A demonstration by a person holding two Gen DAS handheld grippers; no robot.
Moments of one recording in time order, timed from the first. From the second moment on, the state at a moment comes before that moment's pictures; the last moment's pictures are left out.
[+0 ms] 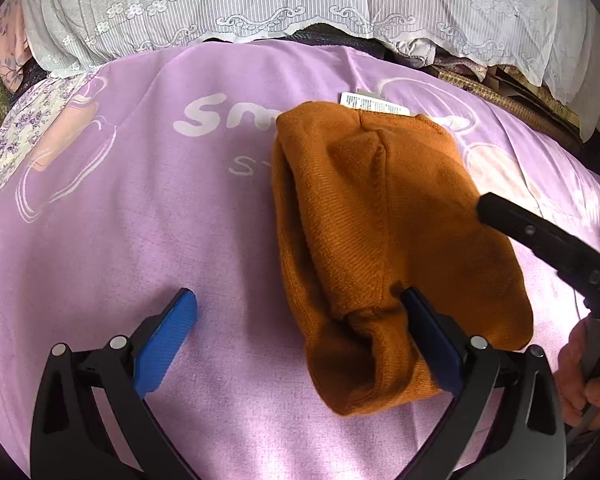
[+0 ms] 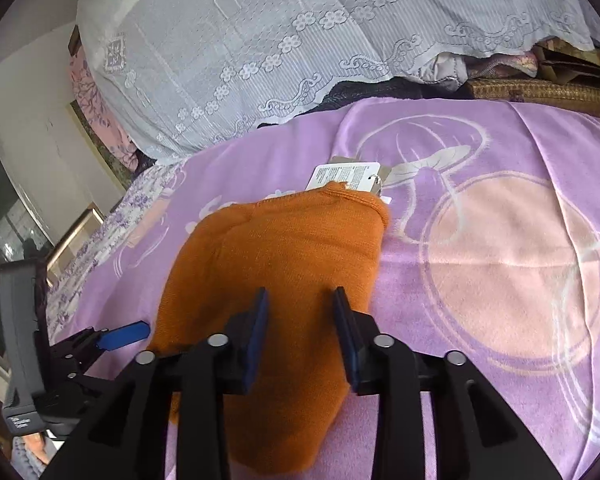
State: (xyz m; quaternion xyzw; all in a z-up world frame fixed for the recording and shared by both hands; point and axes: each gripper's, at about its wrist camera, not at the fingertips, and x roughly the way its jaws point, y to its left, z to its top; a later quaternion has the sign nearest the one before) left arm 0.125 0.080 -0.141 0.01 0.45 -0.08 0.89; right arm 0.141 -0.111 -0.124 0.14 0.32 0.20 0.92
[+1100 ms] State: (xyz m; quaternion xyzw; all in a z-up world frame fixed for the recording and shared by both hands) left arm 0.106 0.052 -0.129 0.09 0.40 -0.06 0.91; right arm 0.121 -0.120 -0.153 0.16 0.39 0.19 0.89
